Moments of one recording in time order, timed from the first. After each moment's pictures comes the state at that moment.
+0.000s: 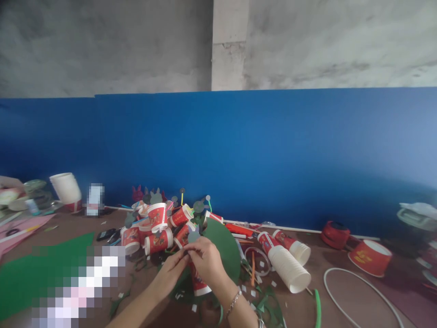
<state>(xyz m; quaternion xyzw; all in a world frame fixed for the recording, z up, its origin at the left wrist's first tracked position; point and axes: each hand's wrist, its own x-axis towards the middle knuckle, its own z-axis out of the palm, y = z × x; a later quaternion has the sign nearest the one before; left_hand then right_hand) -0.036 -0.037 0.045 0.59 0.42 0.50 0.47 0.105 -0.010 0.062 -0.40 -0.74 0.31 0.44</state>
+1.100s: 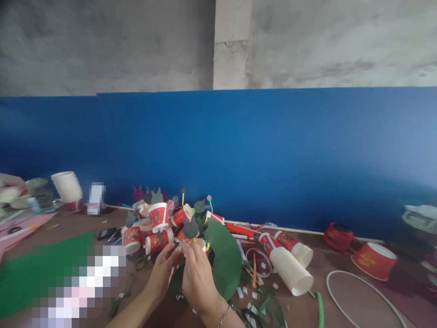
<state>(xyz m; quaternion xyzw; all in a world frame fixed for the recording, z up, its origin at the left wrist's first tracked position) -0.043 -0.025 0.019 0.41 0.40 0.63 0.52 0.084 -0.036 0.044 -0.34 -0.82 0.08 0.45</state>
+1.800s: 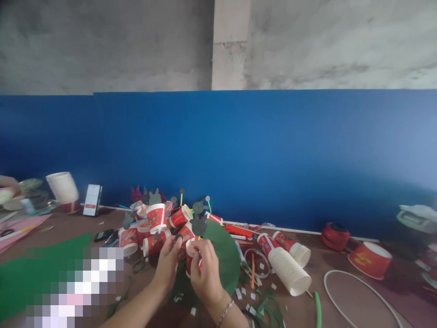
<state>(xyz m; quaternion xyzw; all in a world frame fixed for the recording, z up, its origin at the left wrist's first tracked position) -0.021 -0.011 0.035 0.30 0.37 0.69 0.54 0.099 -0.025 0.045 -0.33 -0.74 0.10 0.58</state>
